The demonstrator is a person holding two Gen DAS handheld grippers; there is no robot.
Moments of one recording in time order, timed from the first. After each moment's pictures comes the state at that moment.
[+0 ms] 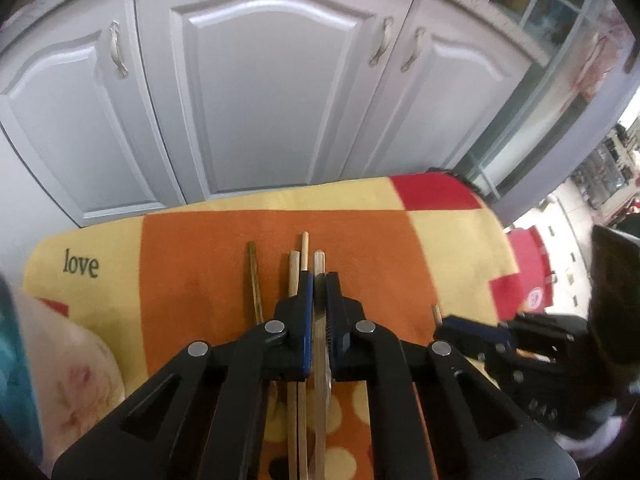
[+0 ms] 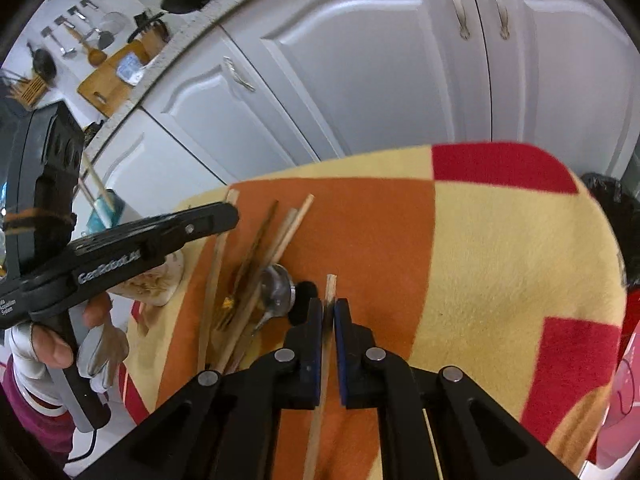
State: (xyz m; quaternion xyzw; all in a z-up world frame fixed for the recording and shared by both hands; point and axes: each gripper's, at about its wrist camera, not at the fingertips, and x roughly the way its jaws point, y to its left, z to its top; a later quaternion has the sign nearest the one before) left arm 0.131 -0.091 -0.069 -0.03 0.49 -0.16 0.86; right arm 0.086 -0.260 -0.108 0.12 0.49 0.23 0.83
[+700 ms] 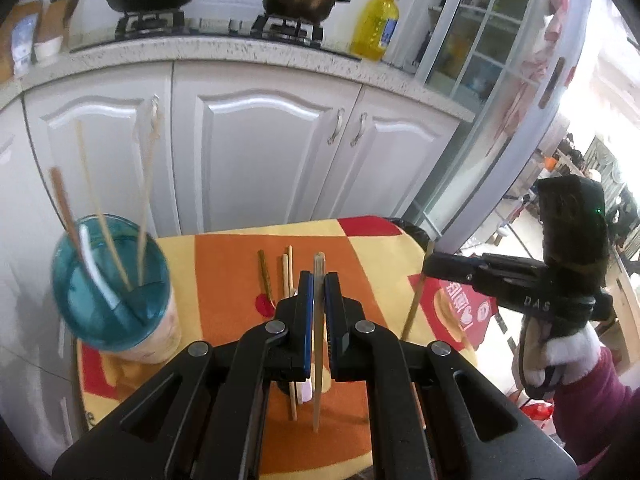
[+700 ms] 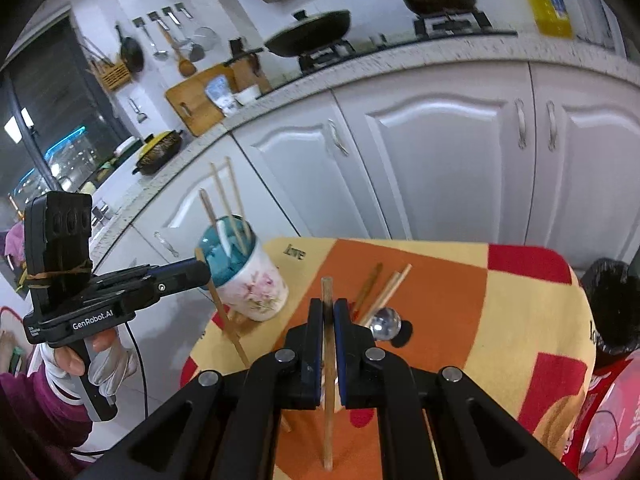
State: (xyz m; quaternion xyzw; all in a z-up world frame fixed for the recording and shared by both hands) left arm -0.006 -0.012 0.046 -0.06 0.38 -0.21 0.90; right arm 0.005 -0.235 0.019 0.09 0.38 0.31 0.87
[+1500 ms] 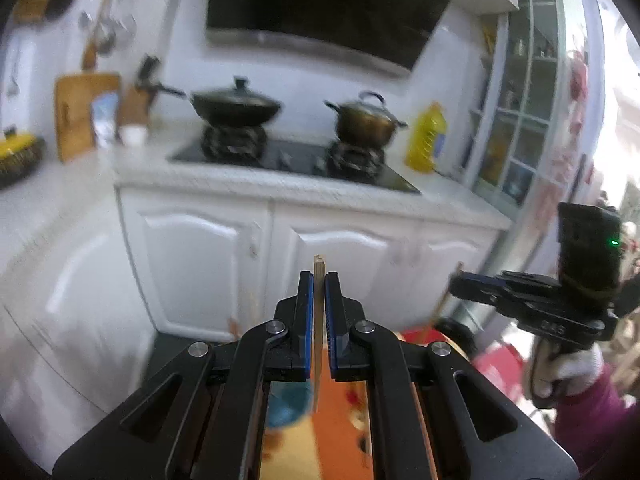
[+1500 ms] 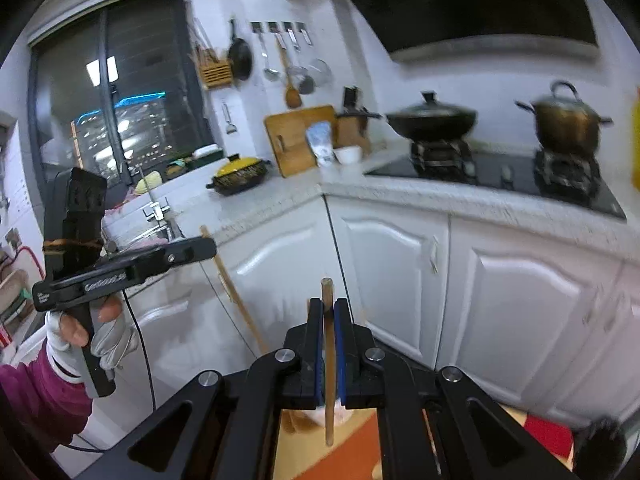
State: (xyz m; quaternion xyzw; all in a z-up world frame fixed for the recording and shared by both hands) left arm -0.024 0.119 0.193 -0.07 0.23 -0.09 0.97; right arm 0.019 -0.104 0.181 -0.01 0.24 0.42 0.87
